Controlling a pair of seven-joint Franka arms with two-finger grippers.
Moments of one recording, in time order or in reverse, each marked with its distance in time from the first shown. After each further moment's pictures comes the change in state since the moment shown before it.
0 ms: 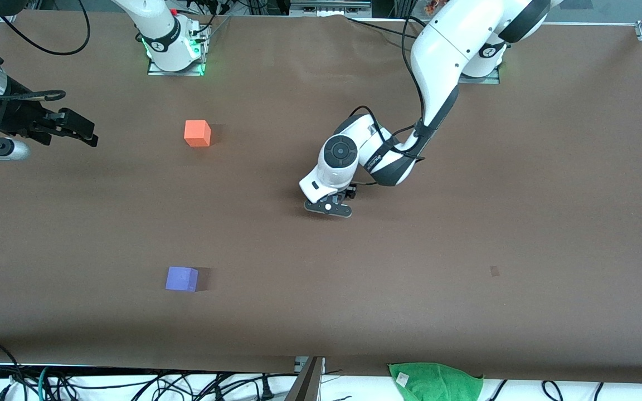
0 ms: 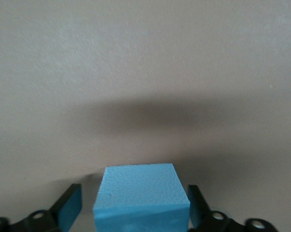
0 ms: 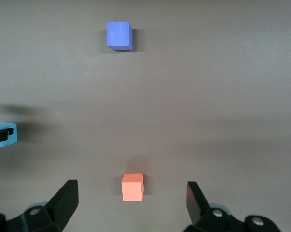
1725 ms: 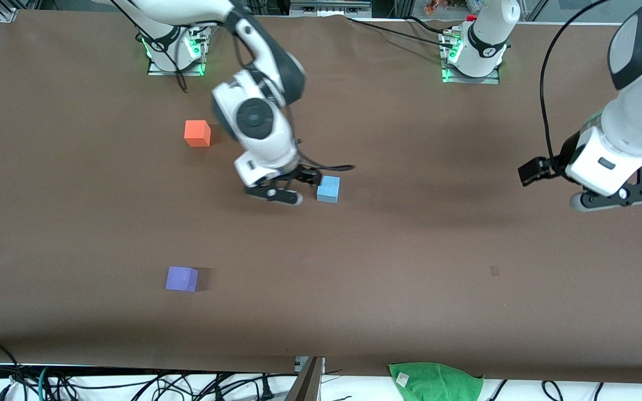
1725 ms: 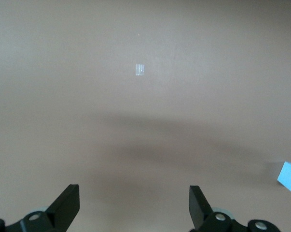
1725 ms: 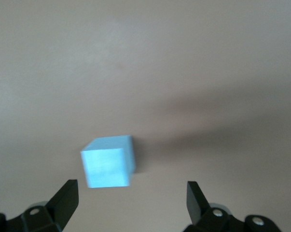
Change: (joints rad) left arm 0.577 -0.610 0.010 0.072 0.007 -0.745 0.289; right arm 0.592 0.535 0.043 0.038 0.058 0.579 0.815
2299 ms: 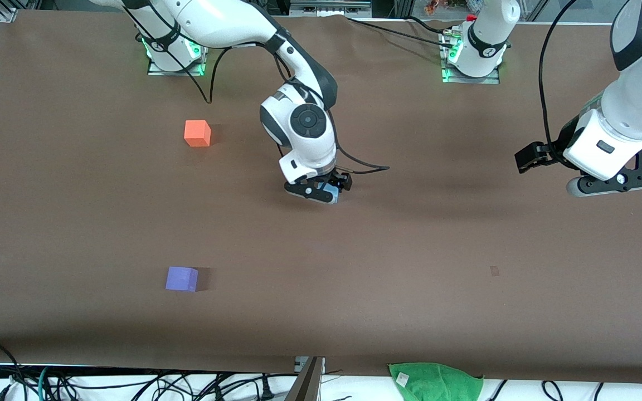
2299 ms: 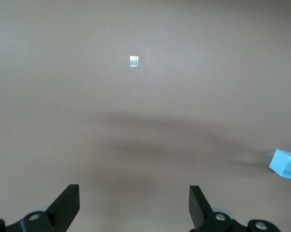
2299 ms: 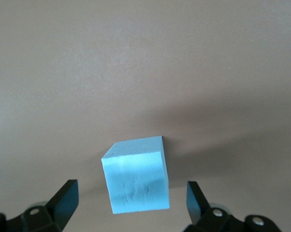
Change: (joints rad) left arm 0.000 -0.016 -0.007 -0.003 -0.026 -0.020 0.002; right arm 0.090 0.143 -0.007 0.056 -0.108 0.117 0.132
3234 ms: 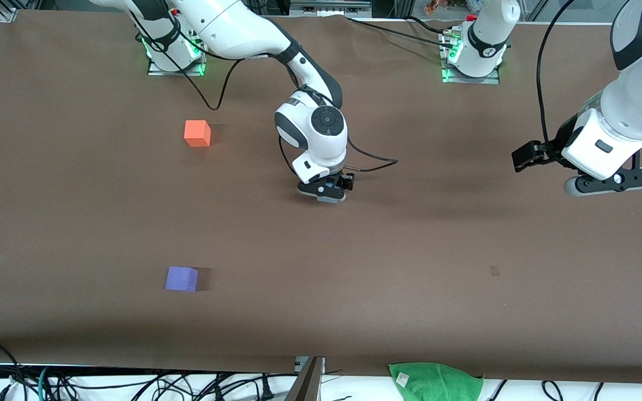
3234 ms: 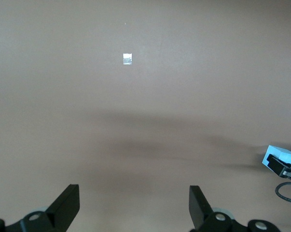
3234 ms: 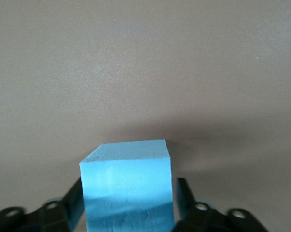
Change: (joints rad) left arm 0.000 0.000 0.000 0.000 -0.027 0.000 0.018; right arm 0.039 0.086 -0.006 0.001 -0.105 0.070 0.037
